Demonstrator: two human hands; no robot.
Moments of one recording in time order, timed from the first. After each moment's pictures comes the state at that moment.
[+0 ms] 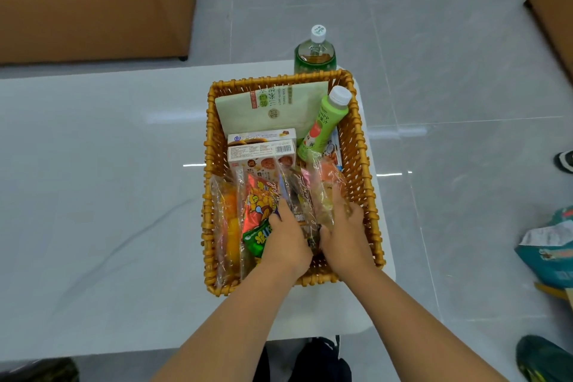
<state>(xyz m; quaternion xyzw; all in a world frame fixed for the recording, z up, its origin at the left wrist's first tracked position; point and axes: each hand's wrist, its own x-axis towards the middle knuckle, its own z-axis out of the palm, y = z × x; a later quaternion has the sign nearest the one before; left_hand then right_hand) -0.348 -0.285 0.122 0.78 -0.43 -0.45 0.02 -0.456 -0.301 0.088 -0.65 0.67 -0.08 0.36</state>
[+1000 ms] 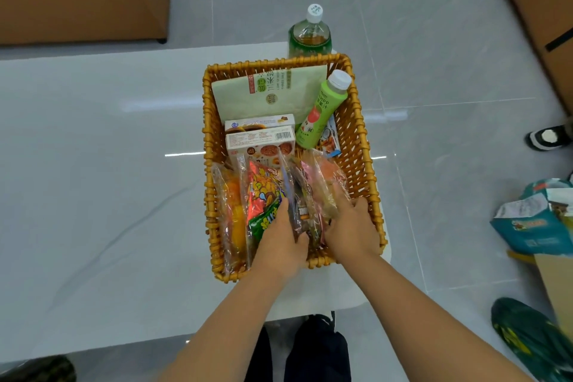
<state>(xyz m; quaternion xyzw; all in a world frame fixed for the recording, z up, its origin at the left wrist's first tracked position) -0.322 -0.249 0.119 0.74 -0.42 -0.52 0.10 -0.448 -0.287 0.103 -0.61 0.74 0.05 0.29</state>
